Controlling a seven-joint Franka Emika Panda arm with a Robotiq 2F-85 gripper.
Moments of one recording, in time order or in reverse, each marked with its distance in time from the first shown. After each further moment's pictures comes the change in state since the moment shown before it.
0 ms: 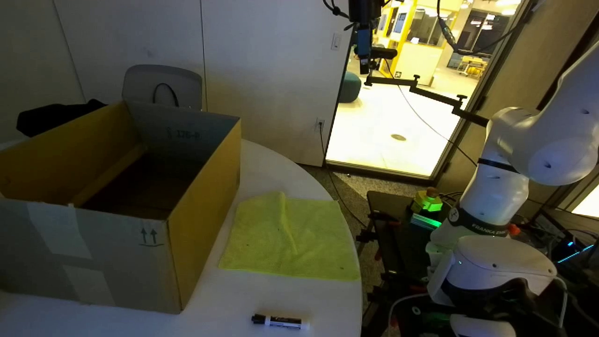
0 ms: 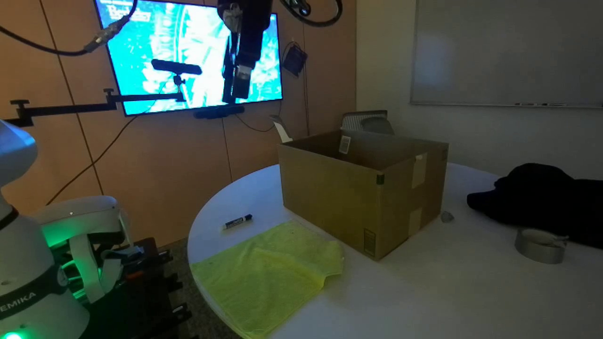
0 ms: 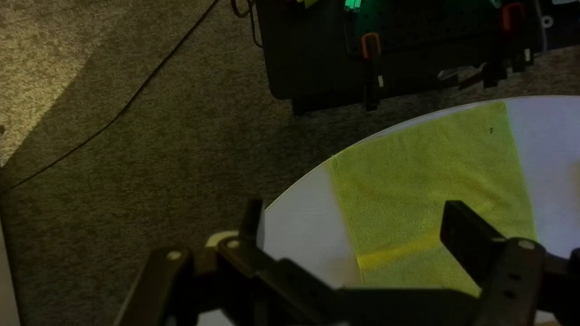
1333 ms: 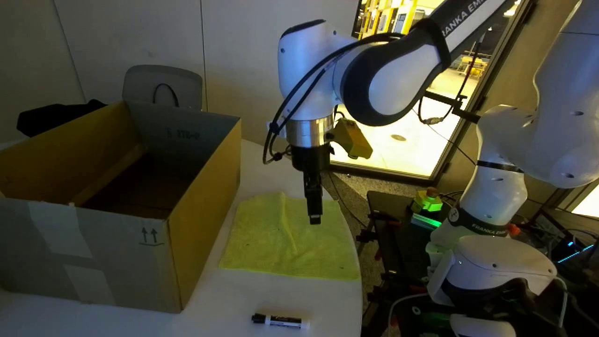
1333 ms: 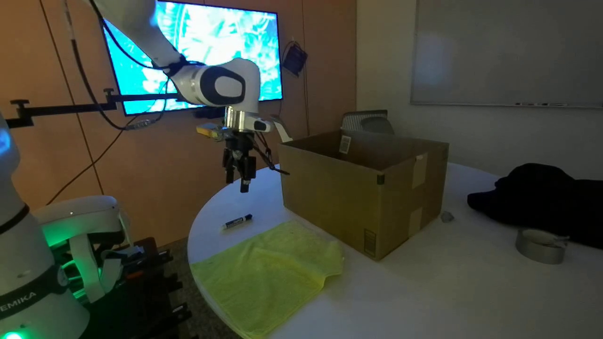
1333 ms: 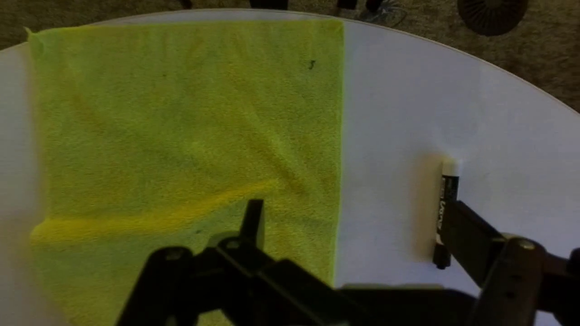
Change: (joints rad) arm 0.291 0.354 0.284 -0.304 0.252 0.700 0.236
